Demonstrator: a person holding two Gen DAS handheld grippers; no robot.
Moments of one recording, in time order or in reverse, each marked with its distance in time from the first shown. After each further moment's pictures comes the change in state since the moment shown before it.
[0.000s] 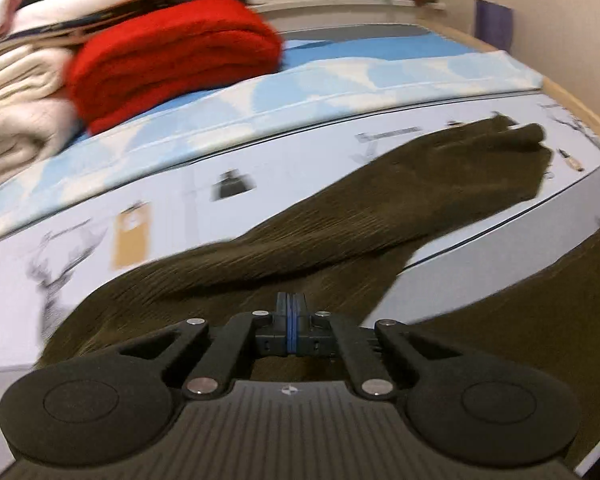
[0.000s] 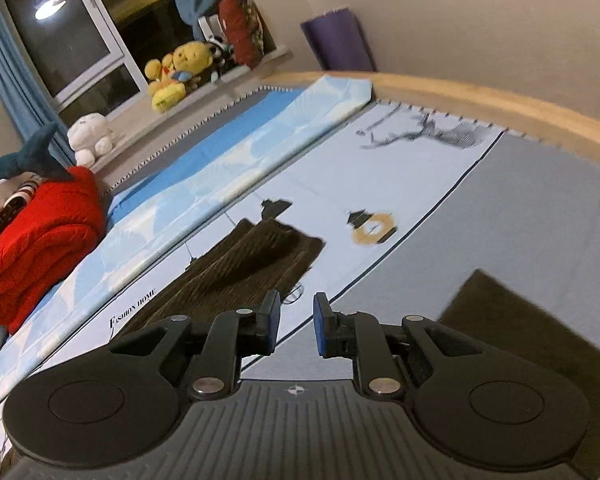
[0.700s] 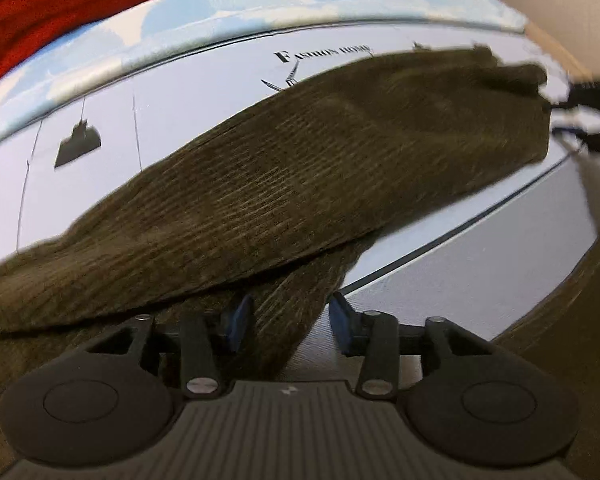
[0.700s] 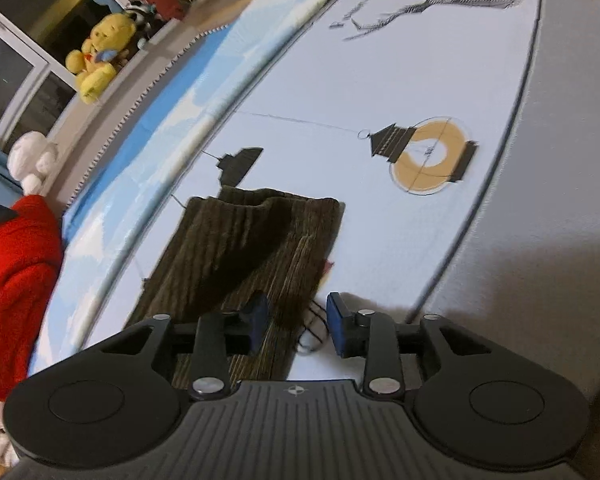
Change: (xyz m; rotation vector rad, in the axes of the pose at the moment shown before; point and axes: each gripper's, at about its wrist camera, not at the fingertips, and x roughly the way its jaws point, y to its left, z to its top) left arm 0.163 -0.066 0.022 0.062 0.189 -0.141; right arm 0.203 -0.006 0.007 0.262 0.161 -0.011
